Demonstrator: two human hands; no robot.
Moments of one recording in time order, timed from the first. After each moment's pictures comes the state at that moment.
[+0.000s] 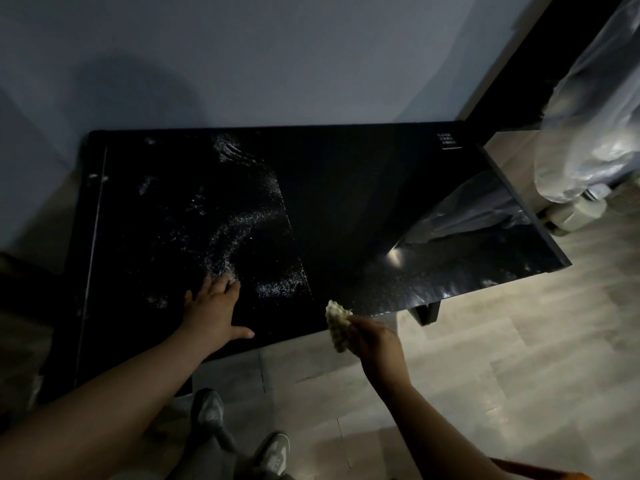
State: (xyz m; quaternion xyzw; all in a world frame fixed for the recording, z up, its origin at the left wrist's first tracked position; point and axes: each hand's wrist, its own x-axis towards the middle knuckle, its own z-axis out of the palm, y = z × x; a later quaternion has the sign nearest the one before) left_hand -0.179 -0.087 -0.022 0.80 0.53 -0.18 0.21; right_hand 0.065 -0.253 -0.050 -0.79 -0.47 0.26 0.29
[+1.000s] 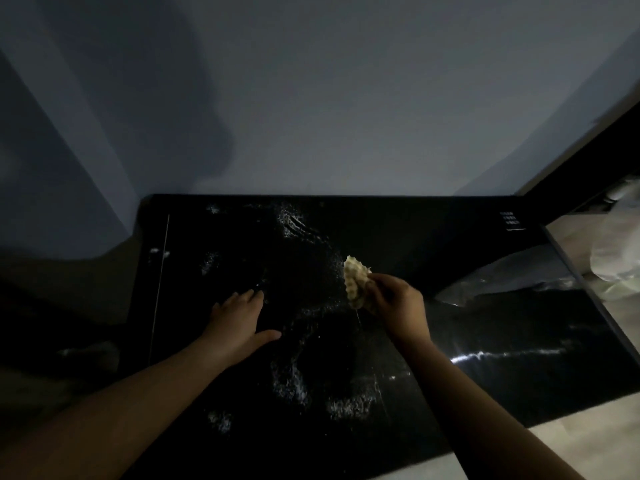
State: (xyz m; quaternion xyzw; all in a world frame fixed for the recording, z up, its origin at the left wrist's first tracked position) left_hand -0.231 0.115 0.013 0.80 0.52 -0.17 0.25; right_hand 0.033 0.041 0.025 -0.76 -0.53 0.17 0.32
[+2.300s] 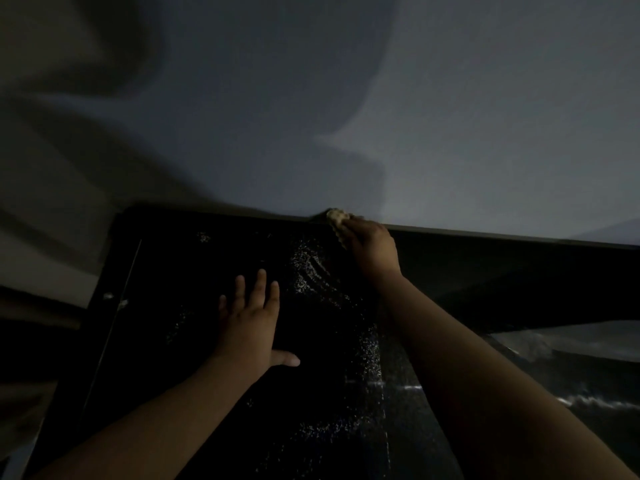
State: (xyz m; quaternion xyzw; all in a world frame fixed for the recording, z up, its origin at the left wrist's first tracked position) left_hand -0.153 0.265 -0.067 0.75 0.59 -0.20 0.23; right_hand 0.070 0.356 -0.093 -0.70 -0.64 0.22 0.21
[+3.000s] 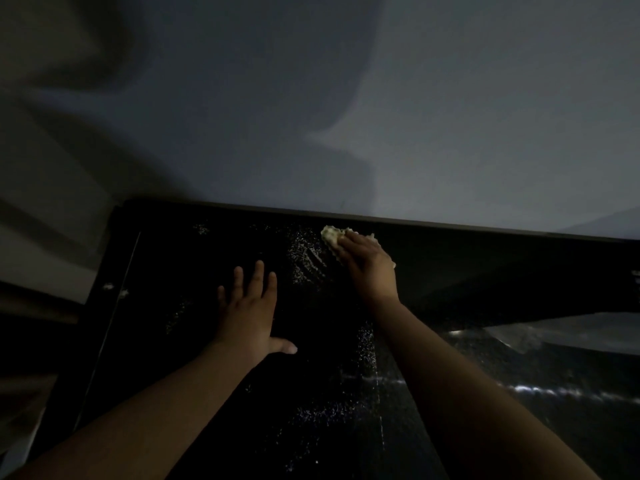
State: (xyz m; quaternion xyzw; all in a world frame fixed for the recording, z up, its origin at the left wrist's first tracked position) left_hand -0.154 0.264 -0.066 0.74 0.59 -0.20 0.25; right_hand 0.071 0.308 -0.111 -0.68 -0.65 0.21 0.25
